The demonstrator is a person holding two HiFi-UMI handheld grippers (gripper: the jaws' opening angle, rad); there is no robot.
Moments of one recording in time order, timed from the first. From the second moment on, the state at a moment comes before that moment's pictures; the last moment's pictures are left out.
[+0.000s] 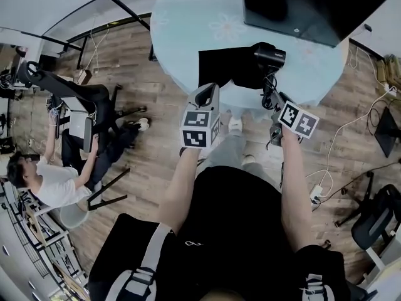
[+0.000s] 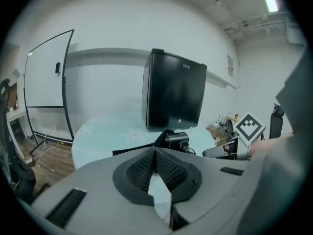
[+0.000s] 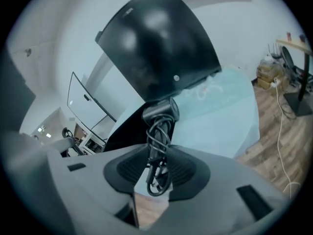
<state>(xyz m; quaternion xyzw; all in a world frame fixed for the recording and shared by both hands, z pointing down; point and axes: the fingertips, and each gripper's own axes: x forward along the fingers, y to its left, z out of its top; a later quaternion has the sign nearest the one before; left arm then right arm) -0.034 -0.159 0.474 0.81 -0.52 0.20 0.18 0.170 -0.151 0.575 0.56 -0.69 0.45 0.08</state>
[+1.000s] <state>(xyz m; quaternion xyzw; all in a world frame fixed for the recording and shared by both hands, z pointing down) 0.039 -0.070 0.287 0.86 -0.51 -0.03 0.08 0.151 -0.078 0.285 0.55 -0.82 0.10 -0.05</state>
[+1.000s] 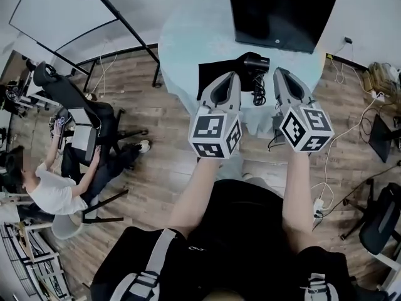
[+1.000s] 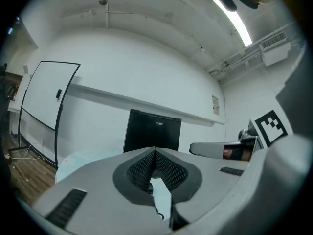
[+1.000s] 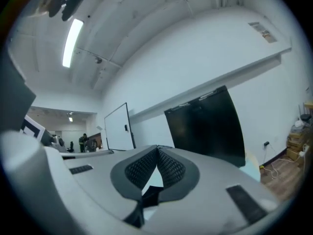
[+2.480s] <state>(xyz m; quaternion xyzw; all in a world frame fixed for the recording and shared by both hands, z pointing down) 0.074 -0.012 0.240 0.88 -0.48 -0.06 0.01 0.149 -0.007 0.236 0.56 -0.83 0.00 -0.04</state>
